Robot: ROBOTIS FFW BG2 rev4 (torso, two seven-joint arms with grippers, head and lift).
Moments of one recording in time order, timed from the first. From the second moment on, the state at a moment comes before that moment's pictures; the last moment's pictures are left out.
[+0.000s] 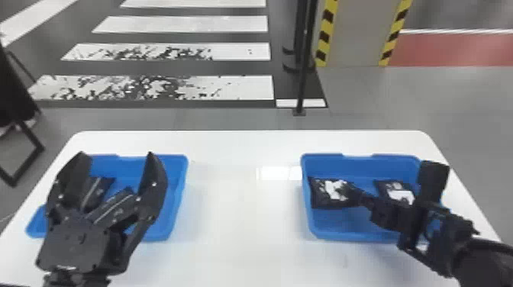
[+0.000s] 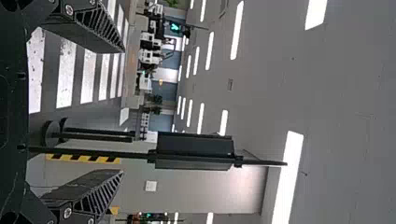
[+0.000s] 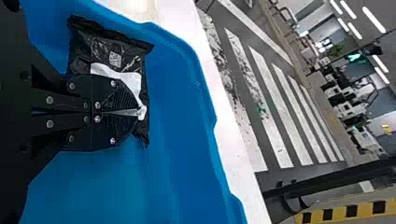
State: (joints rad) left arm 0.70 0.08 -0.01 -2.25 0.16 -0.36 -0.04; right arm 0.06 -0.24 -0.05 -1.67 -0.61 0.67 0.23
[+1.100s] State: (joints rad) left arm 0.65 0.13 -0.15 -2.25 0.37 -0.28 -0.11; right arm 0.09 -0.27 0.13 -1.90 -1.13 0.57 0.34
